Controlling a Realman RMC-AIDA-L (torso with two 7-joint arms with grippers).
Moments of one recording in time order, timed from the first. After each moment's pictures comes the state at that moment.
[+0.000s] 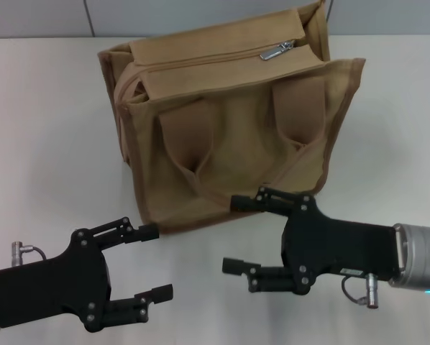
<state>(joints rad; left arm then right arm) -0.29 -2.07 0.67 0.45 1.95 1.89 -0.77 0.46 2.09 -1.33 -0.26 -1.30 -1.66 0.69</state>
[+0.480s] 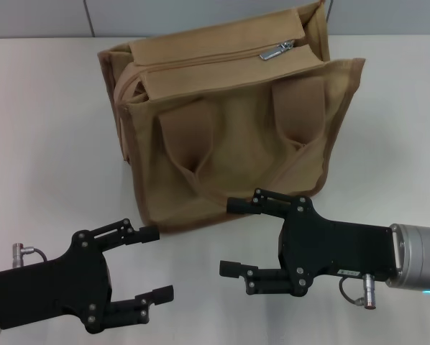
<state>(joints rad) -0.29 -2.07 0.67 0.44 1.95 1.89 -0.77 0.46 2.09 -1.35 -0.27 -1.29 -1.65 0.69</state>
